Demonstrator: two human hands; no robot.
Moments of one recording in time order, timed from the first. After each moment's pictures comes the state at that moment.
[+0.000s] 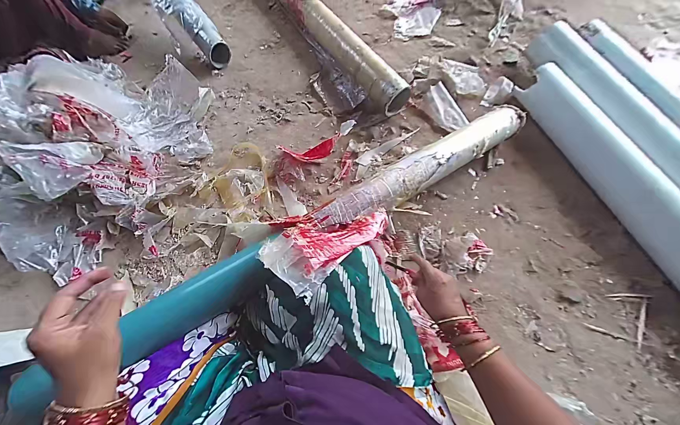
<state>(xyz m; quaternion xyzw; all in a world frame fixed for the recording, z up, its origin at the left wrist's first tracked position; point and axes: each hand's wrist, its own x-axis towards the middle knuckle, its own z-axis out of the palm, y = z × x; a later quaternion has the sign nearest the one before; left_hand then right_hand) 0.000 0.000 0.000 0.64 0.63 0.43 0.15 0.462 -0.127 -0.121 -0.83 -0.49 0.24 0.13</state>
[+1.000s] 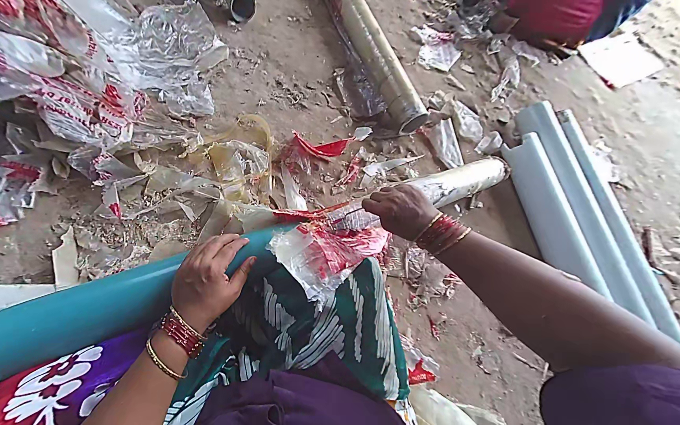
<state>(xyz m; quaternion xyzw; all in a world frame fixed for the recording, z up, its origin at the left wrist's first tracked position) 0.075 0.019 -0.107 0.82 0.49 0.27 0.10 0.463 0.070 -0.046 -0.42 -0.91 -0.01 -0.02</state>
